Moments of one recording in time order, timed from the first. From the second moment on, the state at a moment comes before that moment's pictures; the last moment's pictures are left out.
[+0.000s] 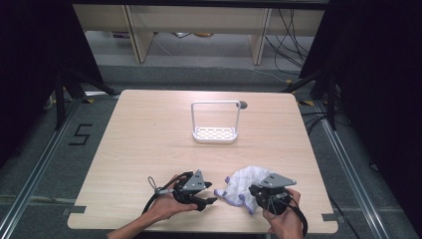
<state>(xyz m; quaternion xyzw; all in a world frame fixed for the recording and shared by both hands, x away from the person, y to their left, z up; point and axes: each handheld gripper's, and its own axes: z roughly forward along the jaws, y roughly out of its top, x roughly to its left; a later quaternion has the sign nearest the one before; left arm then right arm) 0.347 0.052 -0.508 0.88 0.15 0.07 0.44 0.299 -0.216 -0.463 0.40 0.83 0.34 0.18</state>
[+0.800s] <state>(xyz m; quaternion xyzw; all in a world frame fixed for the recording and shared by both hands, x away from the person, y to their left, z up) 0.359 0.071 -0.475 0.87 0.13 0.09 0.47 0.297 -0.209 -0.452 0.37 0.84 0.33 0.20</state>
